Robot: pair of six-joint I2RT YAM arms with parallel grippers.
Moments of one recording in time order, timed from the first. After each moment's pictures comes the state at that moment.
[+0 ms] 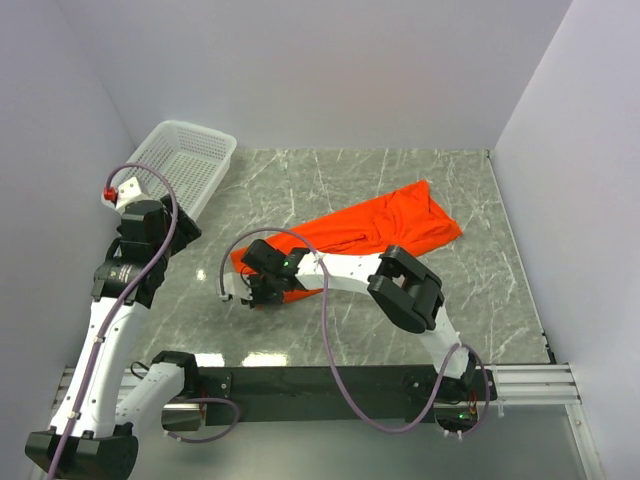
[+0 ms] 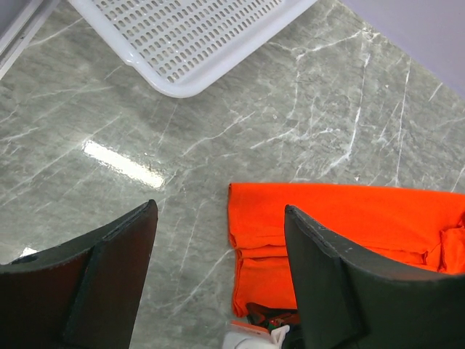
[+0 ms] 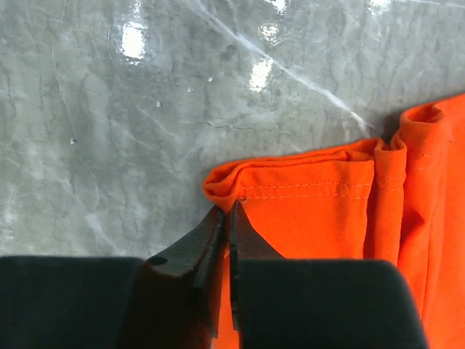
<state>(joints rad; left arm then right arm) -0.11 0.85 1.00 -0.69 -0.31 -0.59 1.09 2.13 1.54 -0.44 -0.27 -0.67</state>
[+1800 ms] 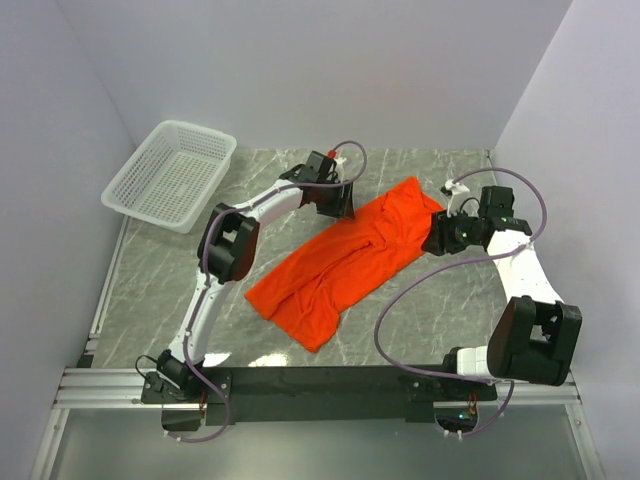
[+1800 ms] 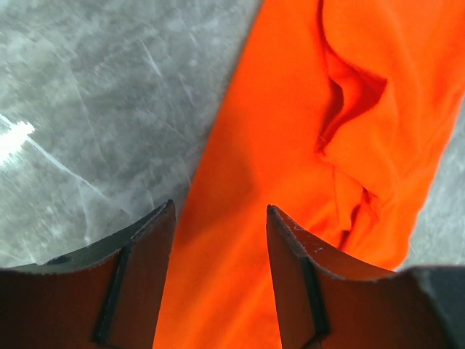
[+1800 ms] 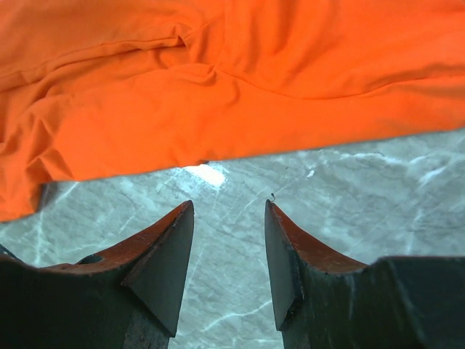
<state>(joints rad) -0.56 2.43 2.03 -0.42 0.38 -0.33 -0.18 1.35 0.99 -0.65 -0.62 -0.37</state>
